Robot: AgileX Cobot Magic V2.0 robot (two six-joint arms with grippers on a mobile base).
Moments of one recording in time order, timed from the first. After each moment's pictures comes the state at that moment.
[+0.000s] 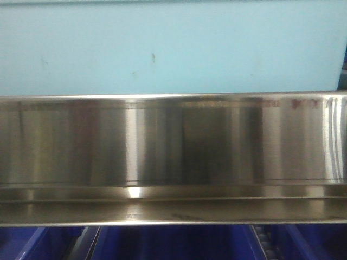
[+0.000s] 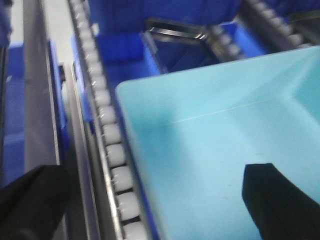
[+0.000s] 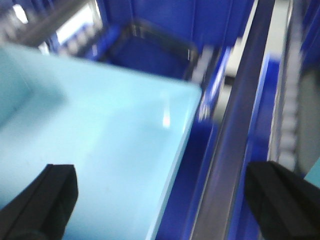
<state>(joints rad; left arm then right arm) -0.28 1.20 -1.38 -0.02 0.96 -0.10 0.33 1.20 -1.46 0.22 1.05 -0.09</state>
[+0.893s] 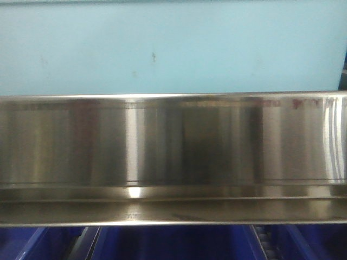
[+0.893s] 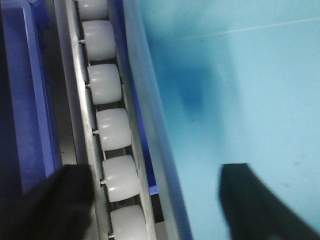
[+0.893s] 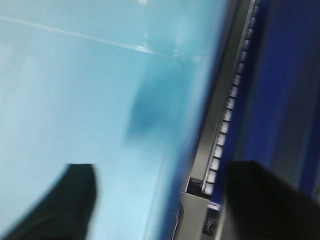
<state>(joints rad) -0.26 1.55 -1.39 -0.10 1.06 -0.11 0.36 1.67 -1.52 0.17 1.13 -0.01</state>
